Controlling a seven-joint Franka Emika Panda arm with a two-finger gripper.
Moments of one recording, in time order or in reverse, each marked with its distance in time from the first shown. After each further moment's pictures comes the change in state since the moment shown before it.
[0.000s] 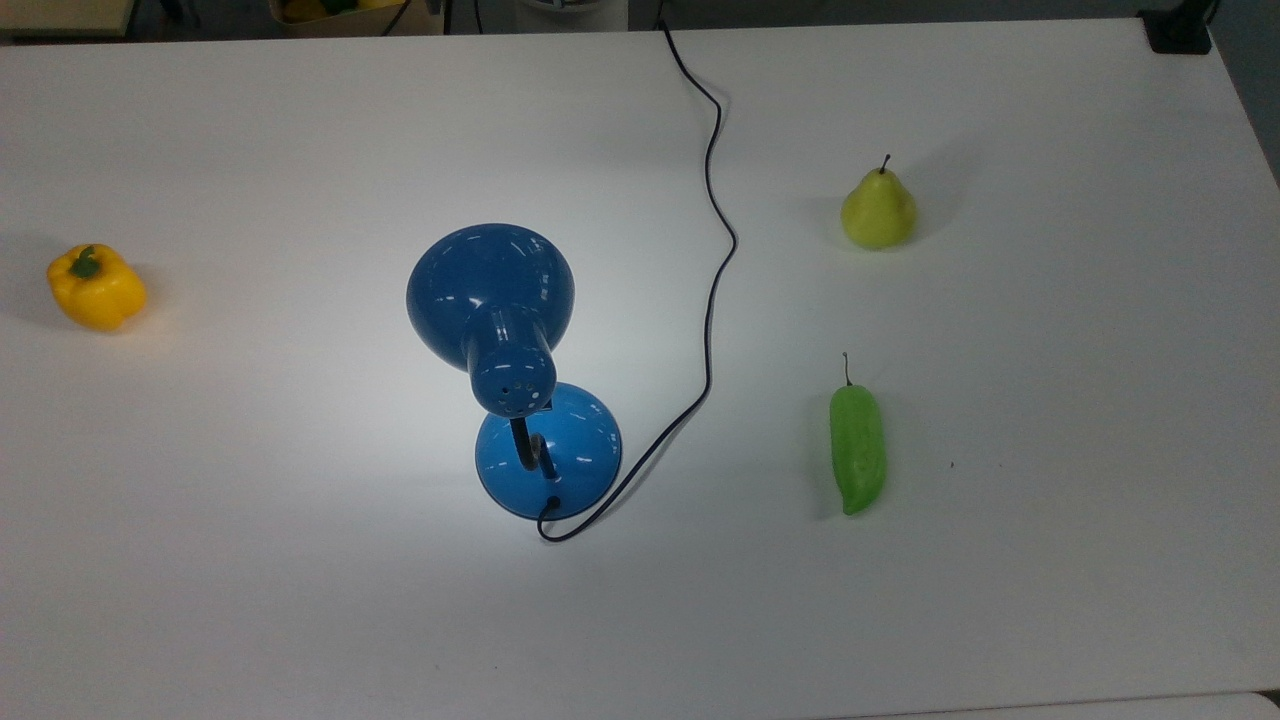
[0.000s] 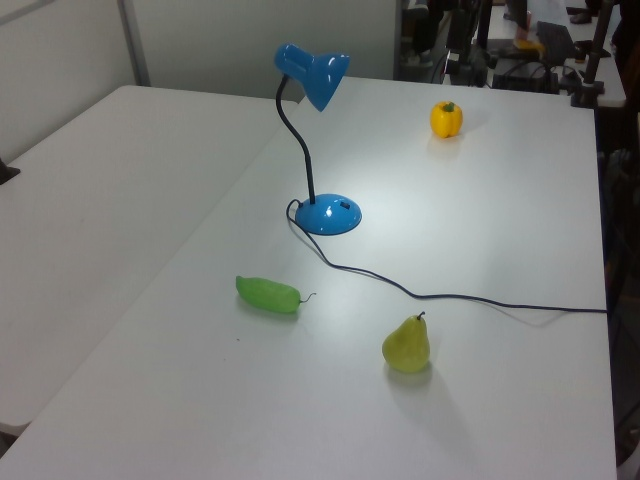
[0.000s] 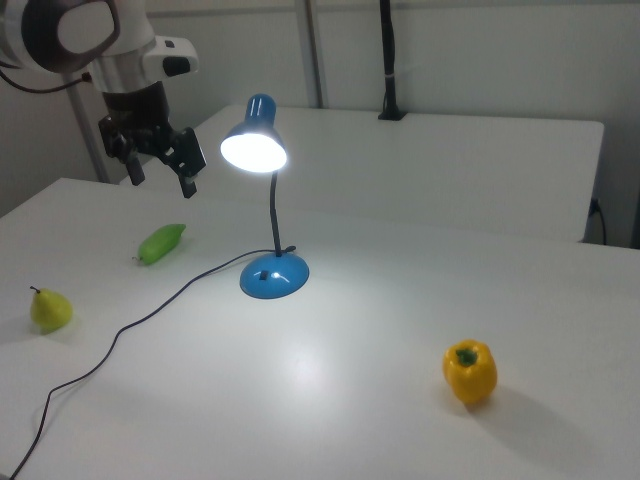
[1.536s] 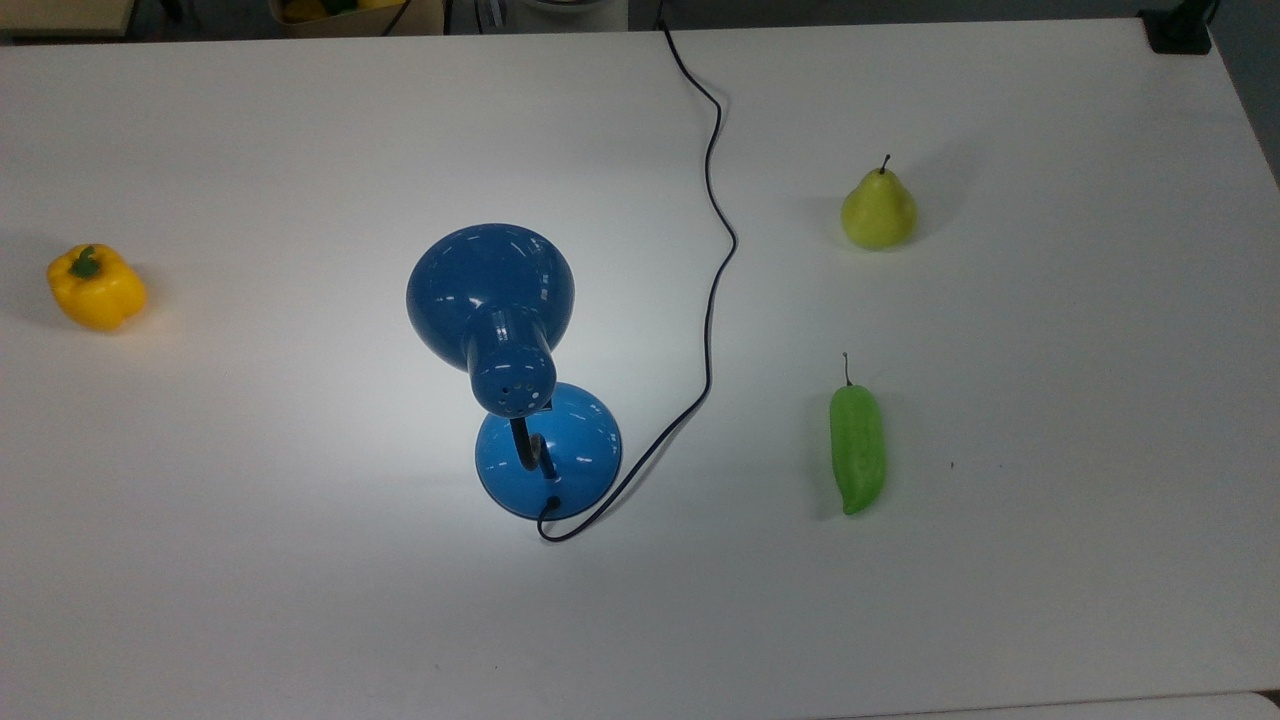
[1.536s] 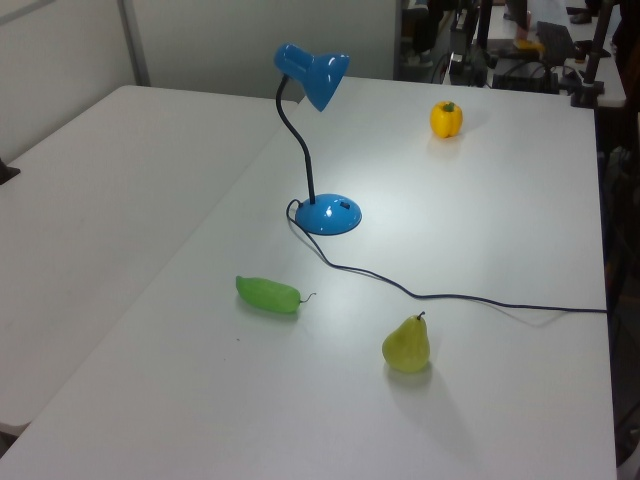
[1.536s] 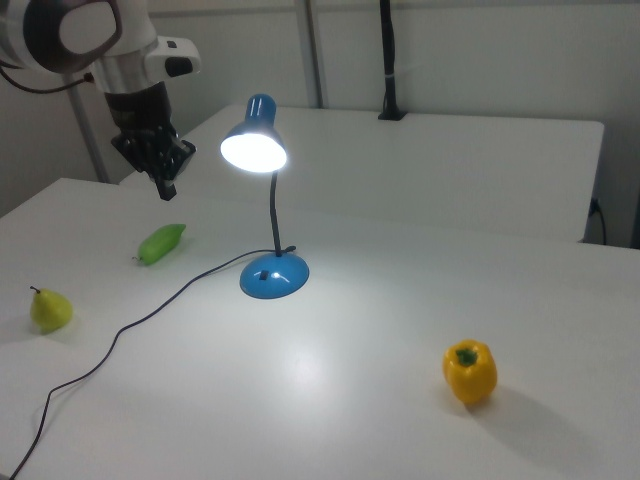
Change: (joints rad) arm -0.004 0.001 -0.002 0.000 0.000 0.000 -0.001
